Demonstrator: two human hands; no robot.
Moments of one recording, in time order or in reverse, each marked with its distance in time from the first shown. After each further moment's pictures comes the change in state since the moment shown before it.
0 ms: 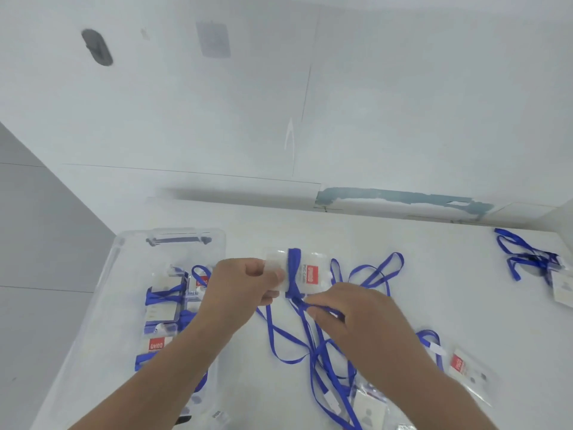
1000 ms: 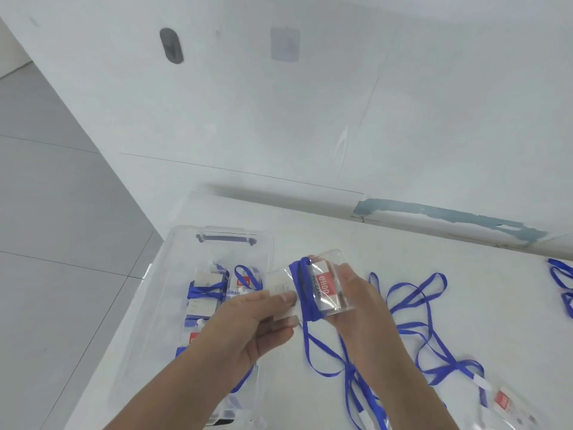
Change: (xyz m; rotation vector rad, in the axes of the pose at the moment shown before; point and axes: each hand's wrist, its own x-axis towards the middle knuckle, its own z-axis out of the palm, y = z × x) left_hand -0.025 -0.022 -0.058 -0.682 -0.182 -0.352; right_hand 0.048 -0.047 0.050 1.267 -0.028 0.281
